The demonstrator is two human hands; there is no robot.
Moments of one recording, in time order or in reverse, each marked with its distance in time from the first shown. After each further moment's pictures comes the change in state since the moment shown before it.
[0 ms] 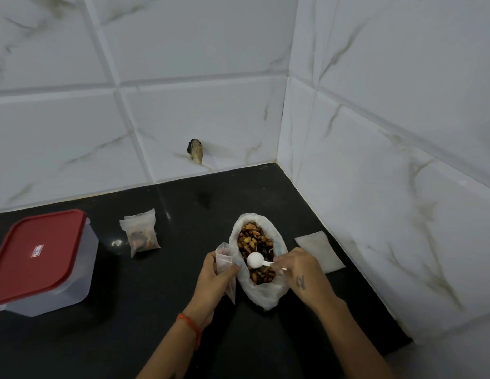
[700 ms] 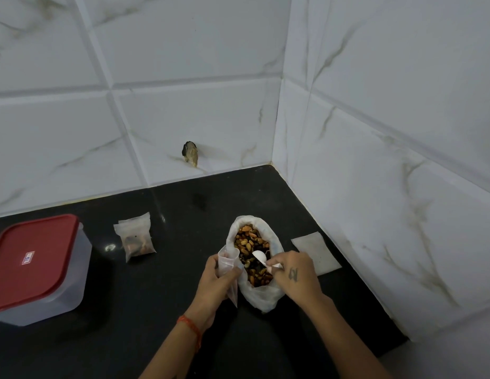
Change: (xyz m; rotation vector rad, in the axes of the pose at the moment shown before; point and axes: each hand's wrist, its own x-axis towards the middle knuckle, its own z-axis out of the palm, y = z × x) left_hand 0.003 -0.001 0.004 0.011 -0.052 -0.043; right_hand 0.014 -0.017 0.008 0.043 -0.042 0.343
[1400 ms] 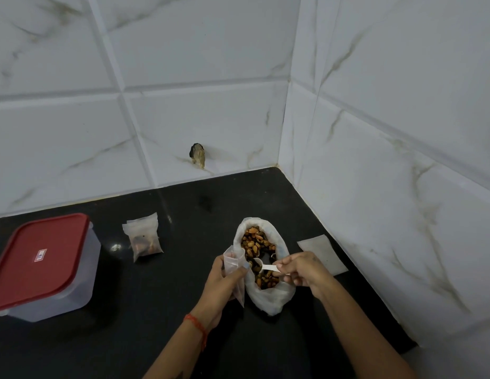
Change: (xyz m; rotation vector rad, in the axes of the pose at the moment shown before) left_hand 0.004 -0.004 -0.004 -0.024 -0.038 -0.014; right_hand 0.022 0.013 -0.011 0.797 -0.279 0.497
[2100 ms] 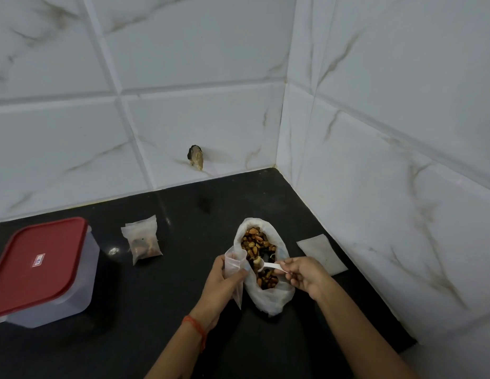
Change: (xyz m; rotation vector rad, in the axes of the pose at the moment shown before) left_hand 0.001 0.002 -0.003 0.086 -0.005 0.026; right_hand 0.009 0.006 0.002 0.240 0.021 0.157
